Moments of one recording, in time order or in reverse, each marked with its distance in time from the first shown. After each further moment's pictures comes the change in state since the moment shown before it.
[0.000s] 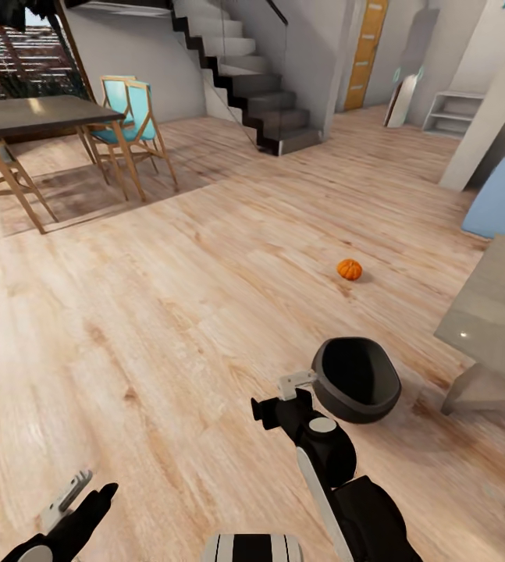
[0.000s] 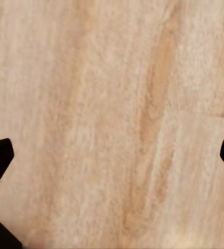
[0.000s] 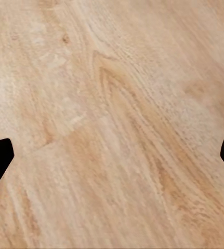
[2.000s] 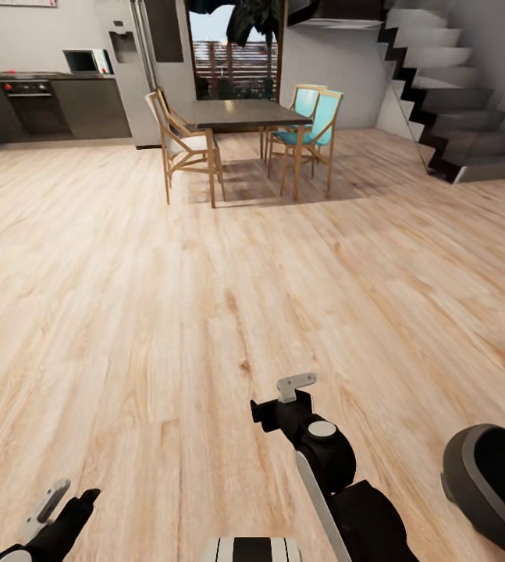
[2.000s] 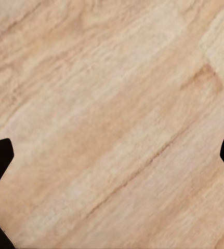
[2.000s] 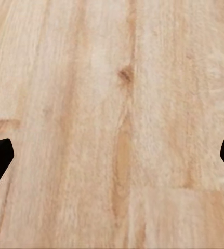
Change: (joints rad) left arm -0.002 -0.018 0.119 0.032 0.069 0.003 0.001; right arm 0.014 0.001 0.005 0.000 0.000 -0.018 -0.008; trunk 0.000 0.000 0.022
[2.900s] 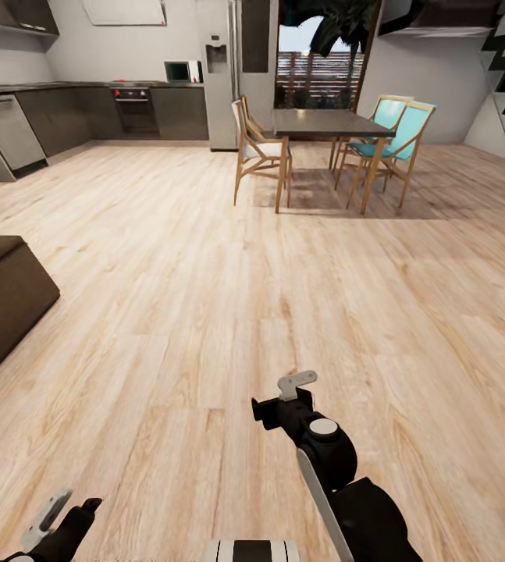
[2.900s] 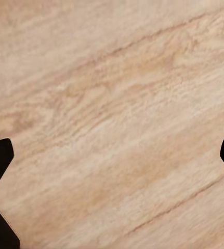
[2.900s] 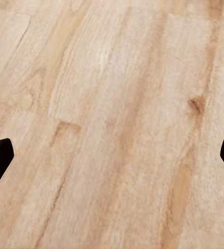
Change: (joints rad) left arm 0.000 -0.006 -0.001 0.046 -0.003 -0.002 -0.006; right arm -0.010 -0.008 -0.001 0.000 0.000 0.003 0.008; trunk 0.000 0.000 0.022
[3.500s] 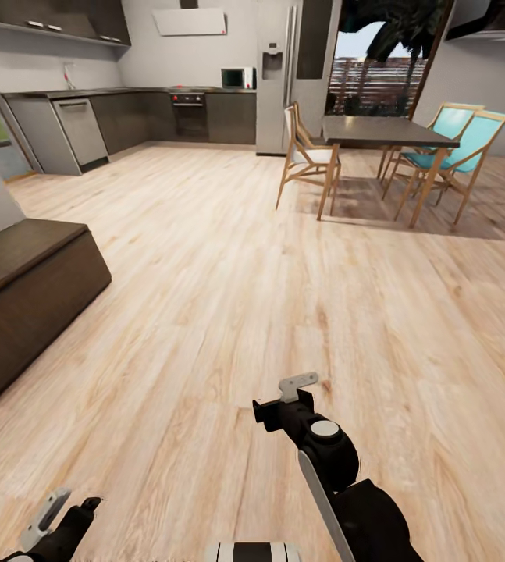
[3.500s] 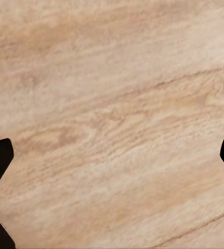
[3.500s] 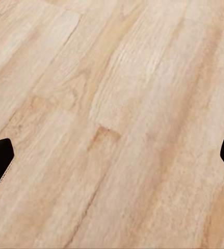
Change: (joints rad) left arm 0.000 0.001 0.003 -0.004 0.001 0.000 0.000; right arm 0.006 -0.007 -0.001 0.000 0.000 0.000 0.003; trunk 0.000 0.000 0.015
